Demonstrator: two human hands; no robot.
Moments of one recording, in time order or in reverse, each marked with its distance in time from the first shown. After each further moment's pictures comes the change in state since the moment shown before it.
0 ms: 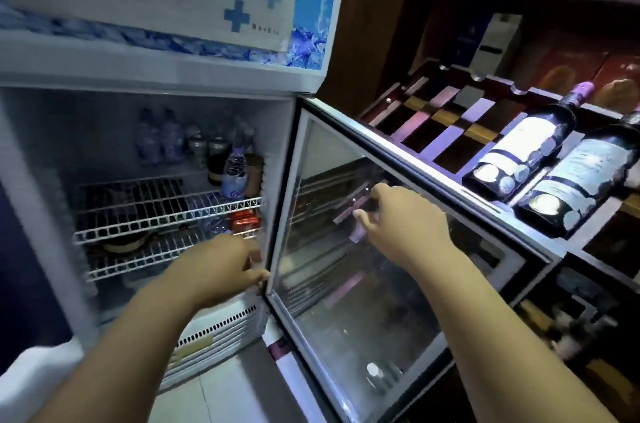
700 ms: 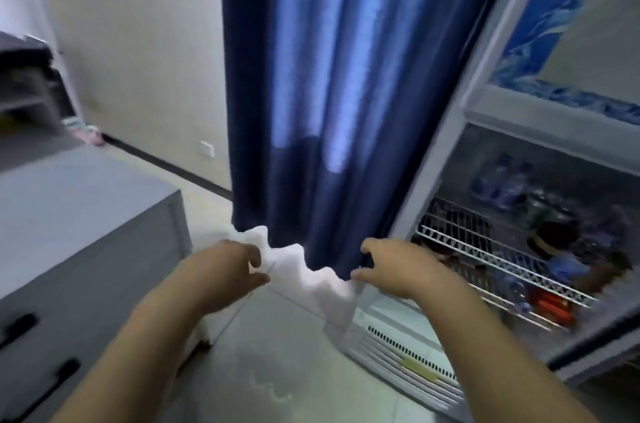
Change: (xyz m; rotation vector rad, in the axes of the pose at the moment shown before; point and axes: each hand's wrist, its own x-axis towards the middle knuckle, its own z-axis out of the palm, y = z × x) left_hand -0.404 -0.172 -0.011 -0.098 0.249 -1.089; right_hand -0.106 -0.399 0.033 0.055 -0.531 -1.077
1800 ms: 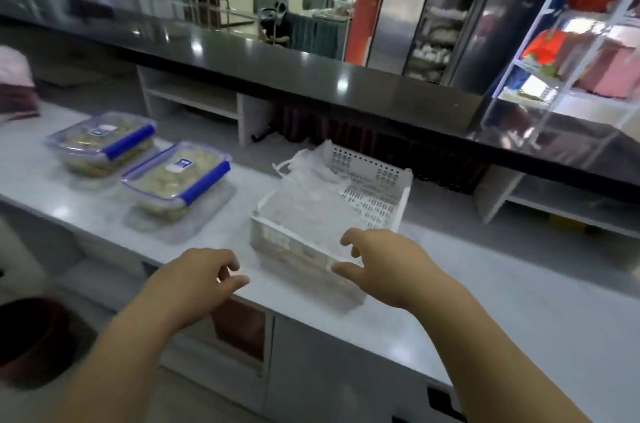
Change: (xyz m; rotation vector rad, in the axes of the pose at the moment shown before) left_hand -0.495 -0.343 -0.027 -0.318 0.660 -1.426; right_hand -0.104 -0.668 0.019 -0.253 0.016 -1.583
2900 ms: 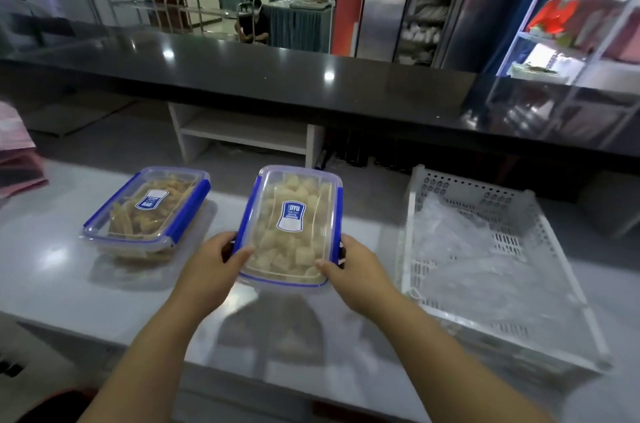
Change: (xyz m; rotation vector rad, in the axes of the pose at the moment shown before) left_hand 0.213 -0.220 -0.100 -0.555 0.141 0.001; right_hand 0.272 -0.196 0.071 0.891 0.191 0.264
